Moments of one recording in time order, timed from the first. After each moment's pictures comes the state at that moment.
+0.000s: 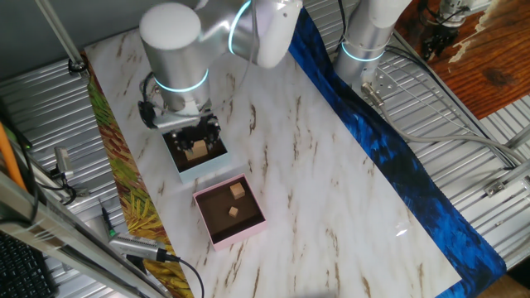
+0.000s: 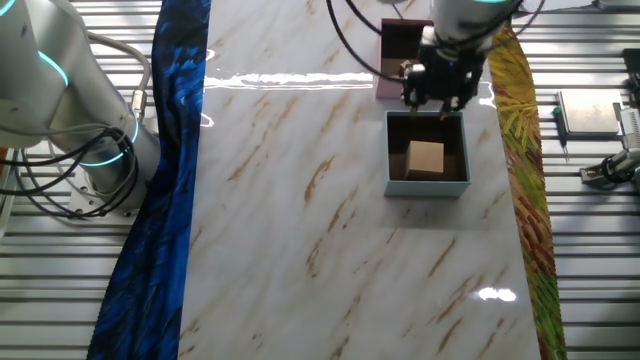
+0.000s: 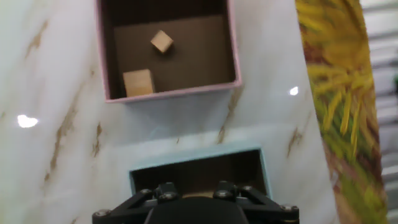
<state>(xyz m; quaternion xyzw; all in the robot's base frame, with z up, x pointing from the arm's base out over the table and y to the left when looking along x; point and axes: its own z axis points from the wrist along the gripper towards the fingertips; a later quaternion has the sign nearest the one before) 0.550 0.058 0.107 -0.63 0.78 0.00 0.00</state>
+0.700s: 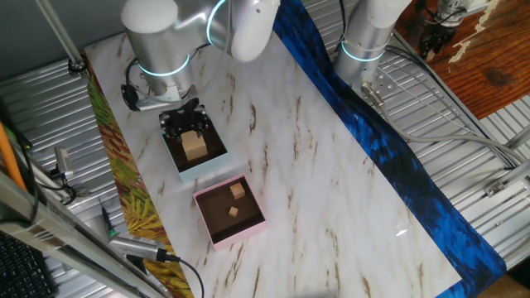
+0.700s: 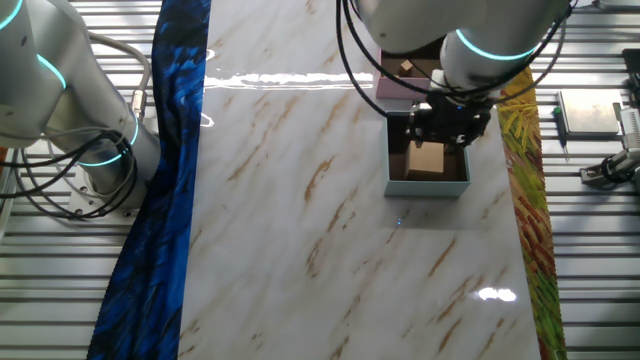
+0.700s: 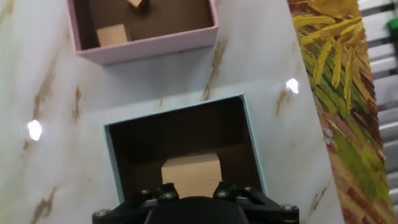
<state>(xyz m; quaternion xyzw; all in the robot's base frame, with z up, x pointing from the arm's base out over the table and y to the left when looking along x) 0.560 0.010 0.090 -0.64 0.77 0.00 0.00</state>
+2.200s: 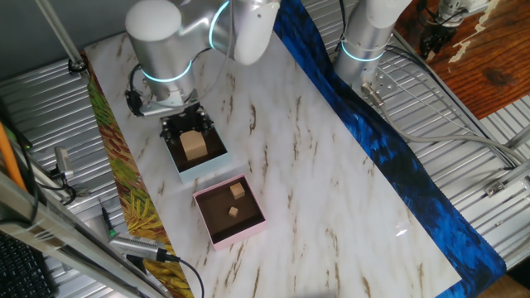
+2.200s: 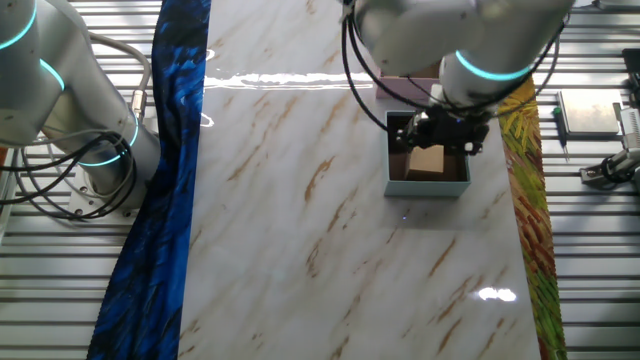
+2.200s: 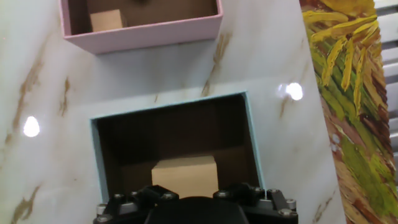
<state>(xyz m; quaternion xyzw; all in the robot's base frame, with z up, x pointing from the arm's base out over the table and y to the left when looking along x) 0.564 0.006 0.062 -0.64 0.77 0.01 0.01</state>
